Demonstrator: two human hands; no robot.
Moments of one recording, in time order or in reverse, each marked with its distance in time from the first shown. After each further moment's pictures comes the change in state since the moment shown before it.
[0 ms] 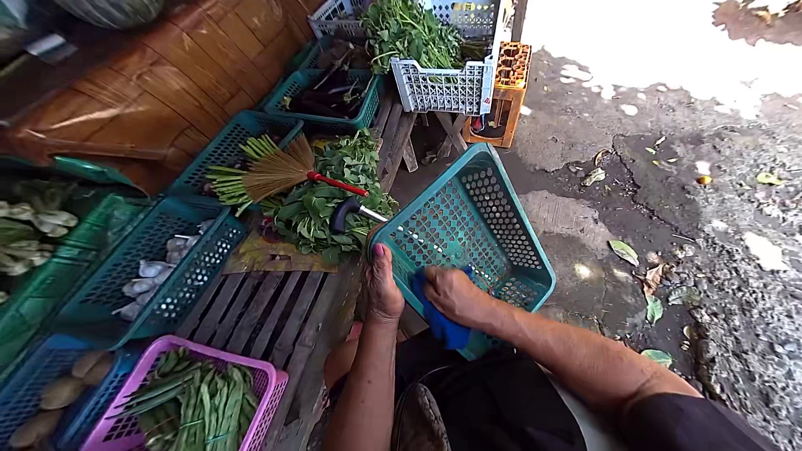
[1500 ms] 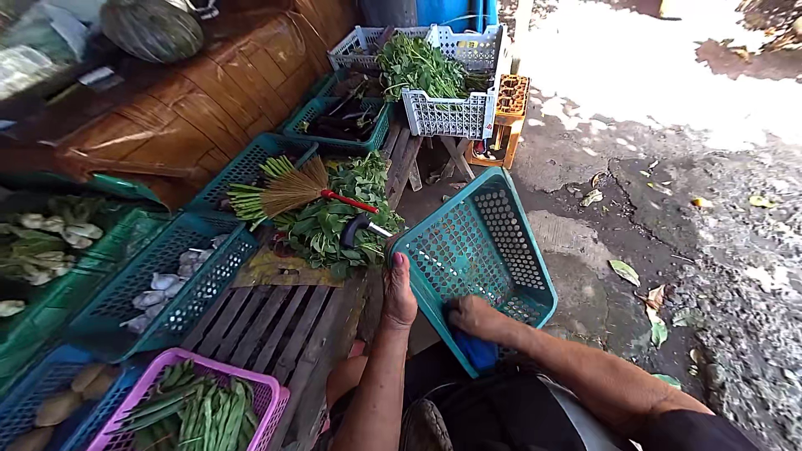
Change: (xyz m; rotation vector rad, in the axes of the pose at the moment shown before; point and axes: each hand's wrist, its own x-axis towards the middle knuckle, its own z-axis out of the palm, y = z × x) left_hand 0.005 0.011 0.010 -0.009 -0.042 -0.006; right_hand -0.008 0.036 0.004 0.056 -0.169 0.173
